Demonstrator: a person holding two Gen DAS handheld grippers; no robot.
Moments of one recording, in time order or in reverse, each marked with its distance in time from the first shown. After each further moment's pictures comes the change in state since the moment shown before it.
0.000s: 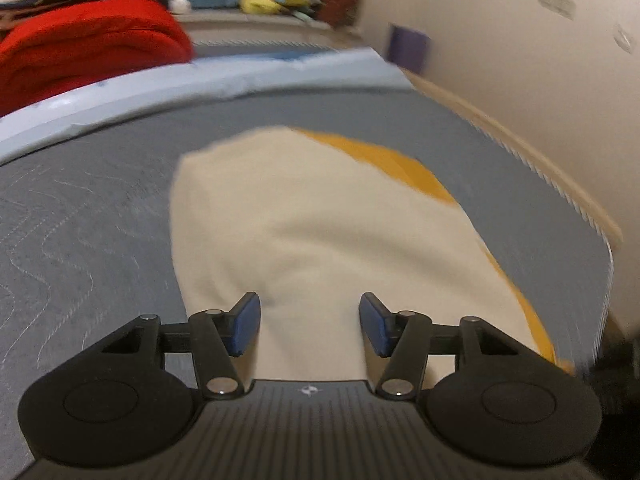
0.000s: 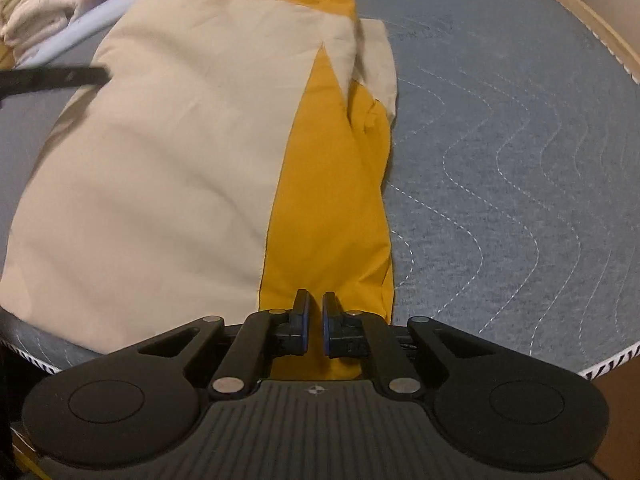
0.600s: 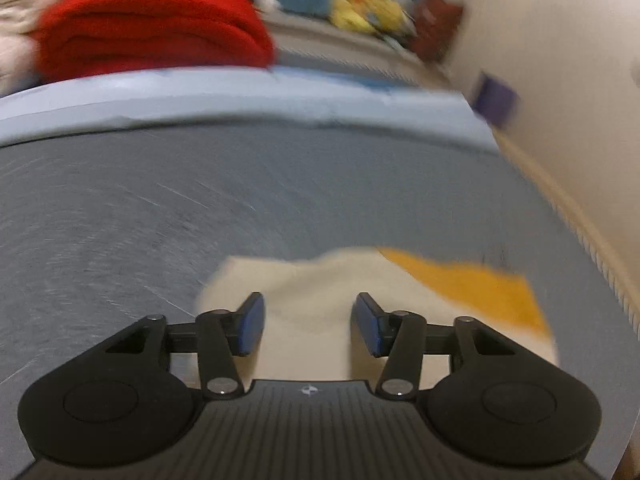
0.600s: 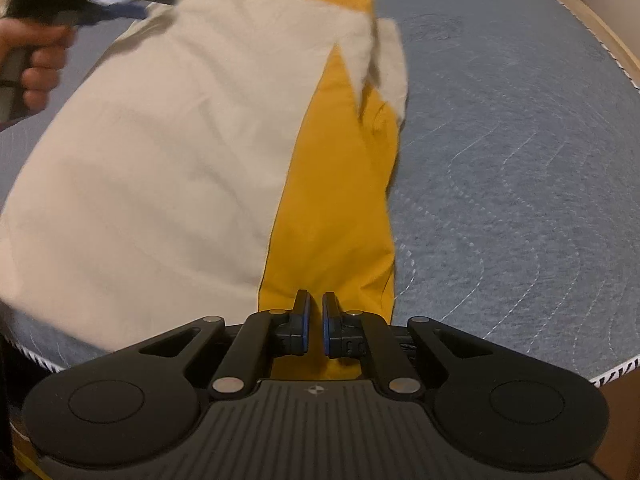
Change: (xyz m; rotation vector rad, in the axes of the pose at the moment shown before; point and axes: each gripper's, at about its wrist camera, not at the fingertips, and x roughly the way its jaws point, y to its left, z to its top) left arm 0.054 0.050 0.080 -0.250 -0.057 0.158; right arm 0.000 0.005 0.012 -0.040 0.011 -0.025
